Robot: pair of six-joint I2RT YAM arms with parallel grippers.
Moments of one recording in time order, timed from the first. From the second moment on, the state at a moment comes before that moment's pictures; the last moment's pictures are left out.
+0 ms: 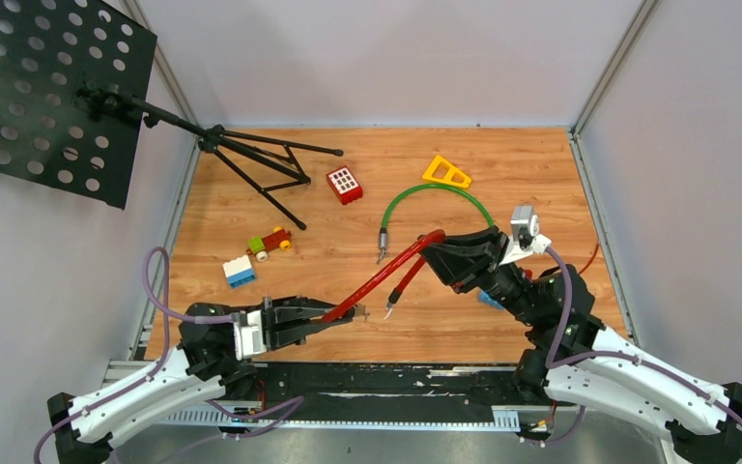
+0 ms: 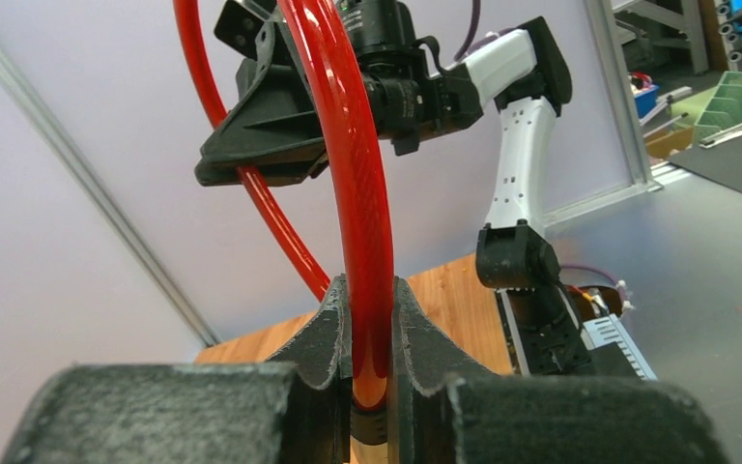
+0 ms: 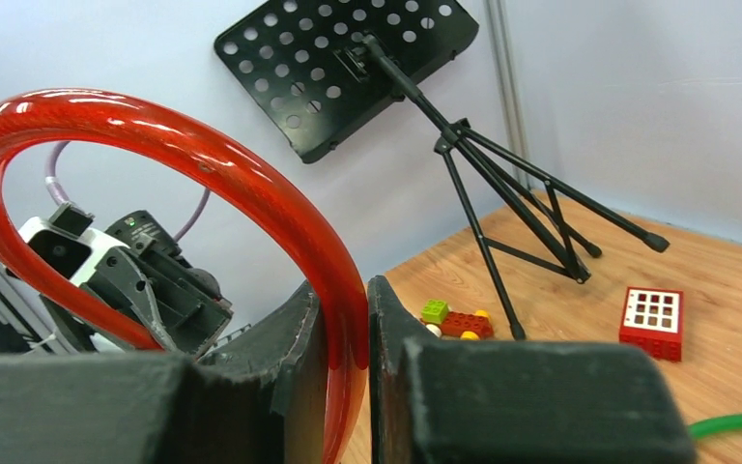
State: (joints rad) left arm -1.01 0.33 0.29 0.58 0.60 0.18; right arm 1.02 0.59 0.64 0.36 0.04 0.33
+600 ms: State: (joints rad) left arm -1.01 0.39 0.32 0.59 0.68 0.17; right arm 1.03 0.73 0.52 0.68 0.16 0.59
